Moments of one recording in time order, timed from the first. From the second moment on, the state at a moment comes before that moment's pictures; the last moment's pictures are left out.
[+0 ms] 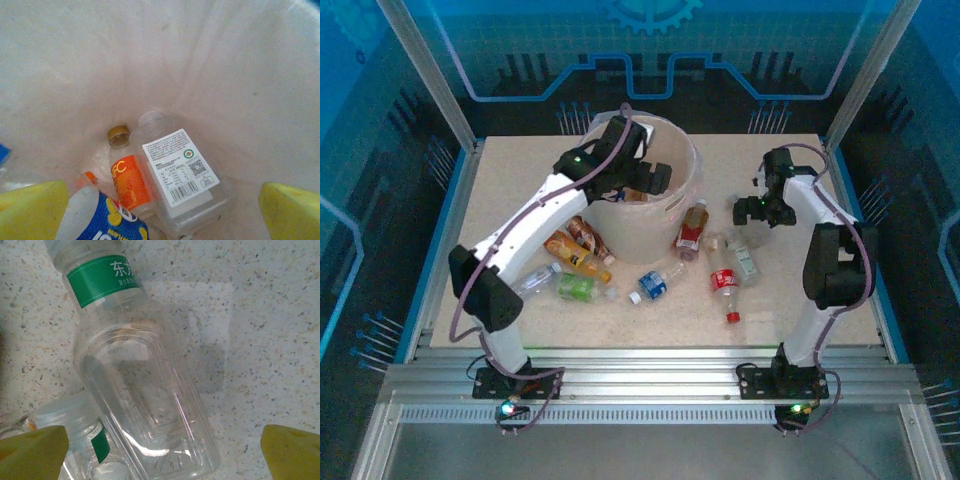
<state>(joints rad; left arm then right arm) -0.59 1.77 1.87 -0.83 -0.14 -0.25 0.01 1.85 1.43 -0.91 -0.01 0.04</state>
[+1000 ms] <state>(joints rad) -0.59 1.22 1.38 -0.52 -0.31 -0.25 -0.04 2.01 1.52 -0.92 -0.03 0.03</state>
